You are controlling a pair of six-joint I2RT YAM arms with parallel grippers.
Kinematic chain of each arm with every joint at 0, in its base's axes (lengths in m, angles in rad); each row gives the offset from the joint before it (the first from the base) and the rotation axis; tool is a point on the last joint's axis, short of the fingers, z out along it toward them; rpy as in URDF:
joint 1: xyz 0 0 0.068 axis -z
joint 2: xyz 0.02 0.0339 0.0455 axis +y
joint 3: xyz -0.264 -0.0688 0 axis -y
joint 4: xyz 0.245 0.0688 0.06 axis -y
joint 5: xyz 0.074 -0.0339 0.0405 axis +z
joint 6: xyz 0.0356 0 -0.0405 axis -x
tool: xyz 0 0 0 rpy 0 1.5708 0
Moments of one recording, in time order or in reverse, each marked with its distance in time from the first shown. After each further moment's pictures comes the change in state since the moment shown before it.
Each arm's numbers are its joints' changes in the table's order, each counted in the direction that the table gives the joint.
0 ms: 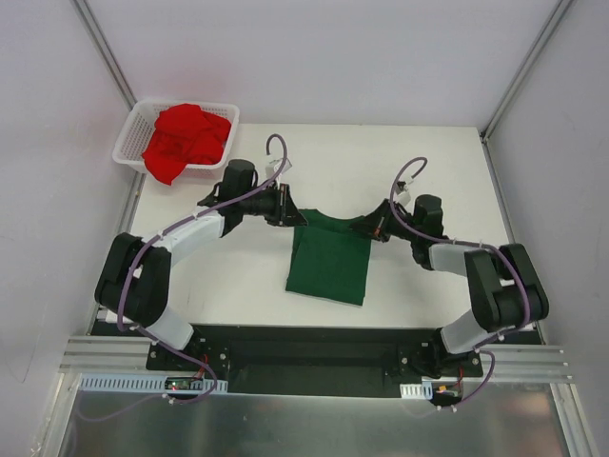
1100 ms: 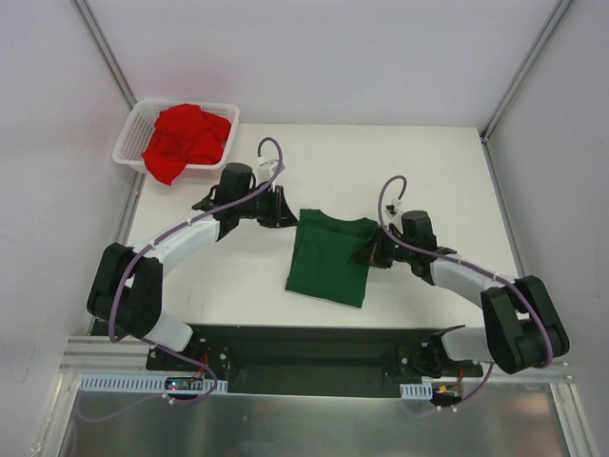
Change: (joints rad) left arm 0.006 -0.058 -0.027 -0.063 0.189 -0.023; right arm -0.134 -0.291 -0.039 -0.624 -0.254 0.264
